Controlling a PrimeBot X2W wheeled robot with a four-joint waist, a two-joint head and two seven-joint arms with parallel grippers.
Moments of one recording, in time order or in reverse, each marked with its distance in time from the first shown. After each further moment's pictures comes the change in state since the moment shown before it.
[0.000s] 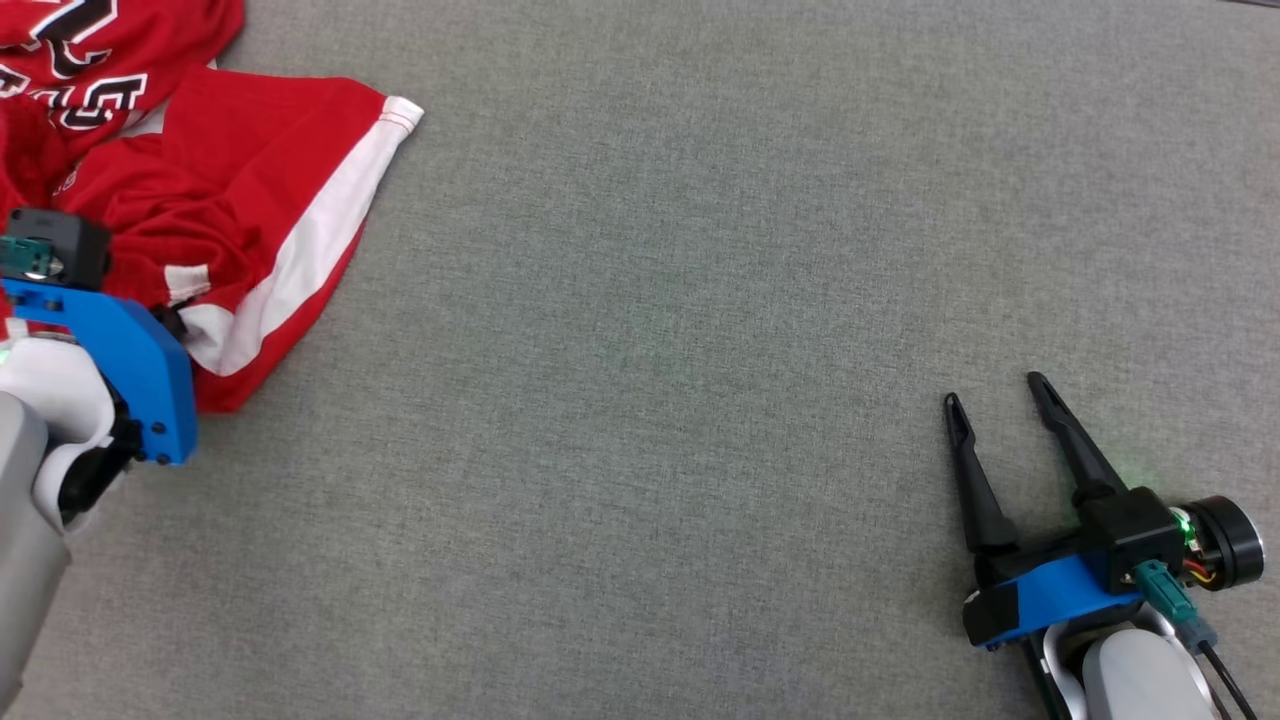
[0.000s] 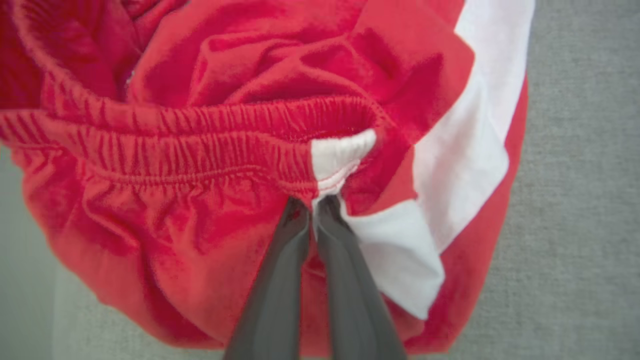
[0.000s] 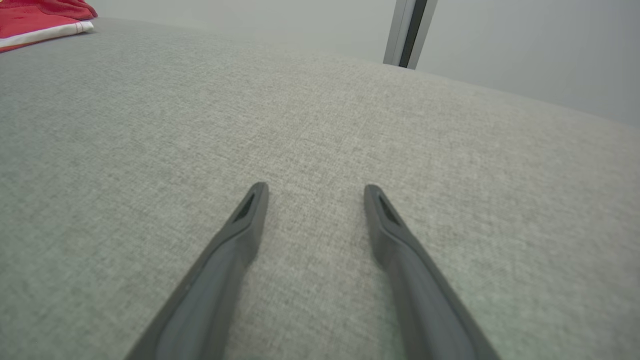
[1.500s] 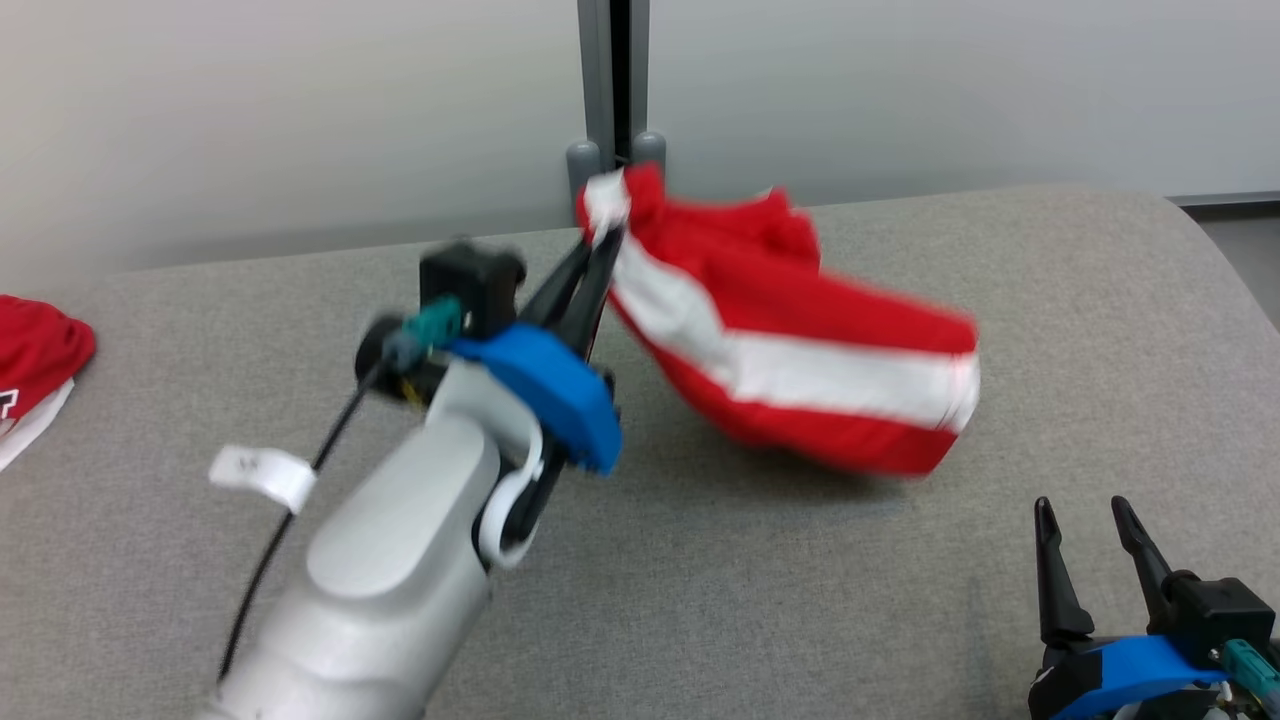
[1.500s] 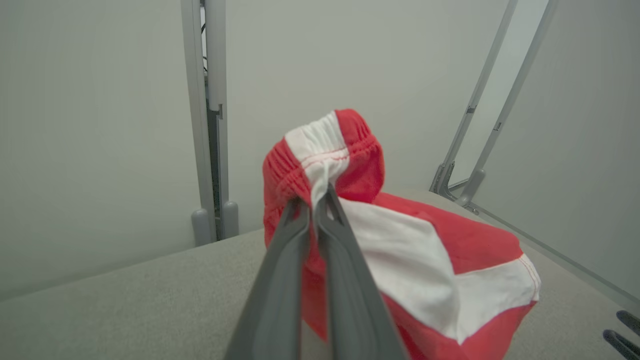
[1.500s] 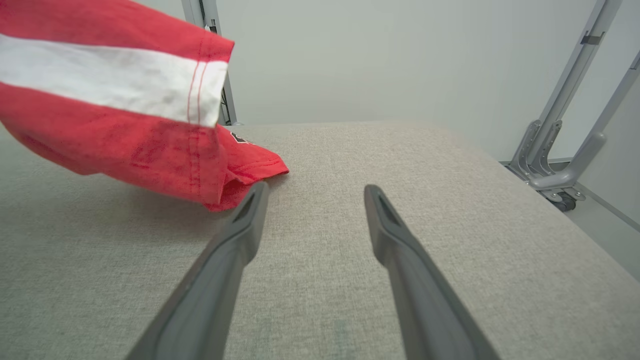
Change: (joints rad) left arm -0.002 -0.471 -0.112 -0.113 0.038 0.132 -0.486; right arm 0.117 -0.001 -0.143 0.108 0.163 0.000 0.002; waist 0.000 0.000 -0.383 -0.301
